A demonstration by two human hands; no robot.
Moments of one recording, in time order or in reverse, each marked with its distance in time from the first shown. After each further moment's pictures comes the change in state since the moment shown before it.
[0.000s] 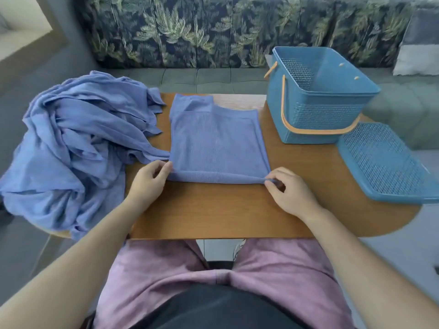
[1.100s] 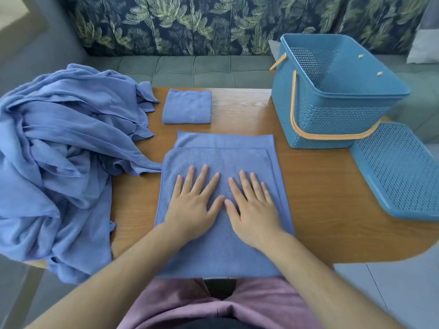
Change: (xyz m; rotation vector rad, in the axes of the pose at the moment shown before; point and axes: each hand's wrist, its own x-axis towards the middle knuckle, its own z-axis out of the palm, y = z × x) left_hand -0.012 0.027 0.095 0.654 -0.178 0.298; right_hand 0.012 -0.075 0.072 -0.441 -0.309 0.104
